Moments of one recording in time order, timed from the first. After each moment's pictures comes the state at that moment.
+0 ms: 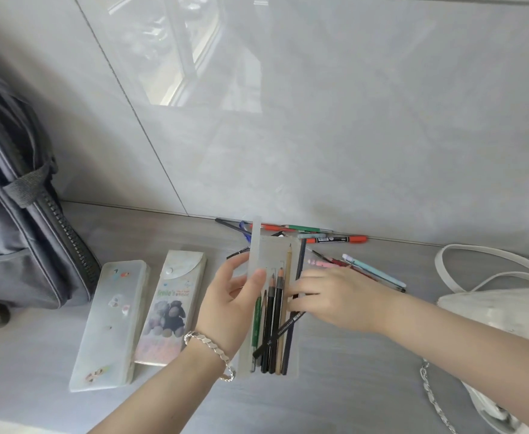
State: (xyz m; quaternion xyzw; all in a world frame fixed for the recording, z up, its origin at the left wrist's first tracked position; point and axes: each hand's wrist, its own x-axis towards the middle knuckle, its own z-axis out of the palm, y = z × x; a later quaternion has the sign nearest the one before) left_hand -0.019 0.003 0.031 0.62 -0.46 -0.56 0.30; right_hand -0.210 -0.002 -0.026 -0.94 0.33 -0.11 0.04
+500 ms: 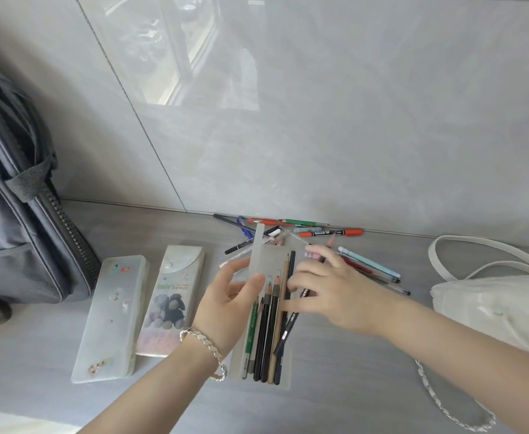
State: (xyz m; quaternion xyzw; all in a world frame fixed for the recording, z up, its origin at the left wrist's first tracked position) left_hand -0.012 0.015 0.027 0.61 -0.49 -0.57 0.27; right_hand -0.207 0.018 -0.017 -0.92 0.37 -0.08 -0.07
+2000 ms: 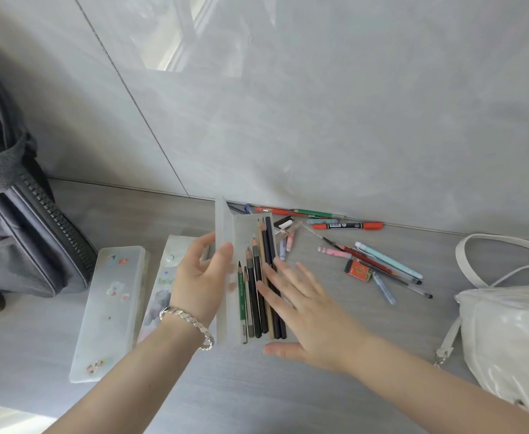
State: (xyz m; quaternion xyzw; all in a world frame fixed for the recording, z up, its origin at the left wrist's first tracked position) left_hand 0.006 -0.037 0.003 0.65 -0.39 -0.54 0.37; right_hand -0.156 0.023 -0.070 -0.88 0.47 -0.03 0.08
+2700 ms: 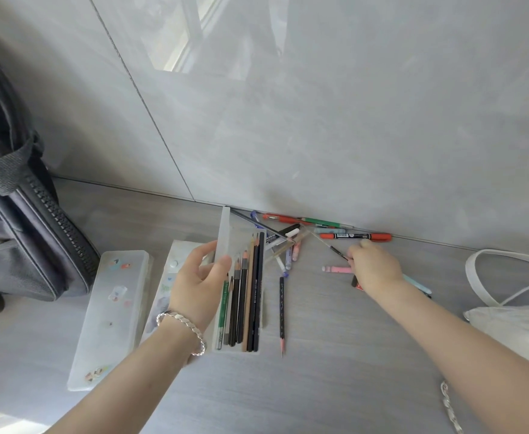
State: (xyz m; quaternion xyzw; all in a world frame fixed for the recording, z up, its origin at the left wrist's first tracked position) left_hand 0.022 -0.051 -0.011 0.68 -0.43 -0.51 0.30; right_hand -0.249 -0.059 -0.112 -0.61 0.76 0.13 0.17
